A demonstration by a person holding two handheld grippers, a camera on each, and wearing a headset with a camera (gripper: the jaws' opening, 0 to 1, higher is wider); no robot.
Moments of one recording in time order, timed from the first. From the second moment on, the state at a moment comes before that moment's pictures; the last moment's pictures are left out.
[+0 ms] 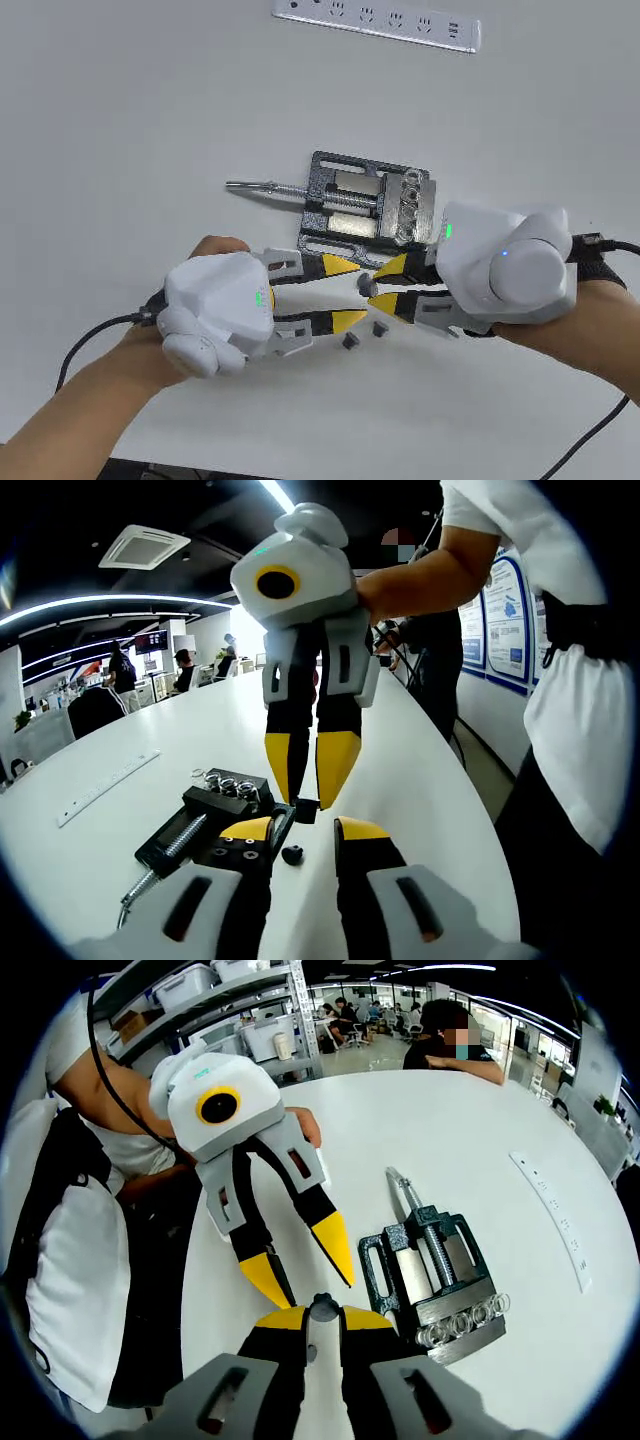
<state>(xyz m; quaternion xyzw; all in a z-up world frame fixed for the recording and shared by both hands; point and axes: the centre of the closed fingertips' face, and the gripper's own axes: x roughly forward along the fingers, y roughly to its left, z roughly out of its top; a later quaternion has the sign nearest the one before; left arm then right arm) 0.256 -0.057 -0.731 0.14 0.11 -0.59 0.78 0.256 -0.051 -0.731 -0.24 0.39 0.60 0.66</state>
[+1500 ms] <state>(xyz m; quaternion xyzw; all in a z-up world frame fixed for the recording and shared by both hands) 0.268 -0.072 -0.723 0.05 0.09 -0.56 0.82 0.267 -0.061 -0.721 -0.24 0.39 0.59 0.67</state>
